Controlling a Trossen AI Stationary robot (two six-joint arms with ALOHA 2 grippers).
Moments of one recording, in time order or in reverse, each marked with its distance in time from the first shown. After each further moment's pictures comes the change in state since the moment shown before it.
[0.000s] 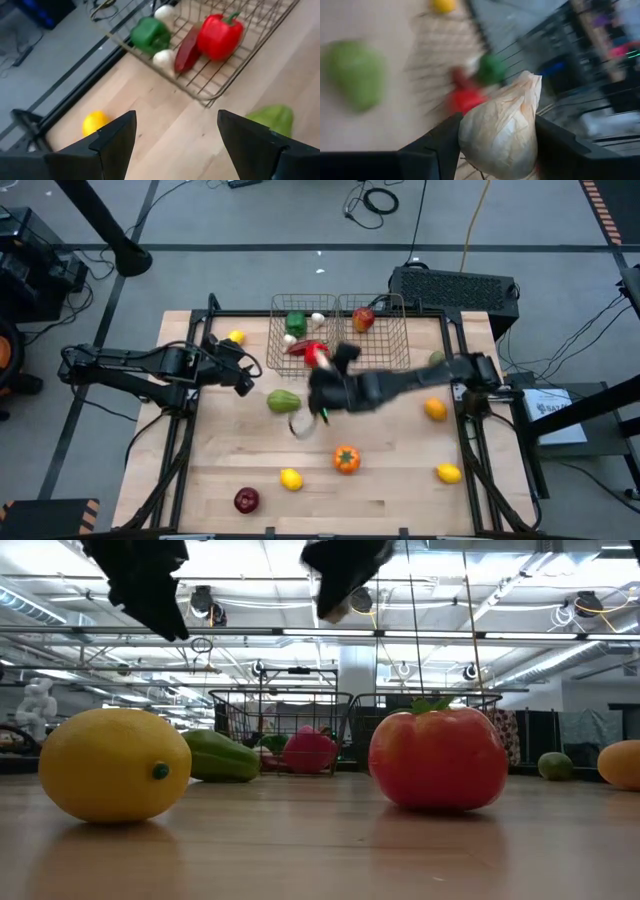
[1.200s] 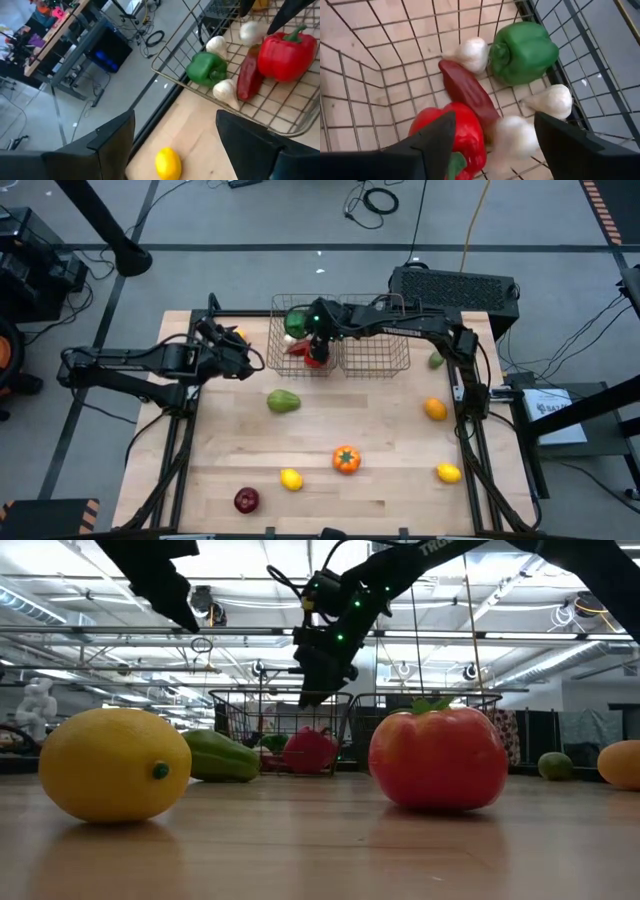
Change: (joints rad) left arm 0.072 0.000 0.000 0.142 -0.257 0.411; right arm -0.510 0.139 -0.058 0.328 -0.780 -0.245
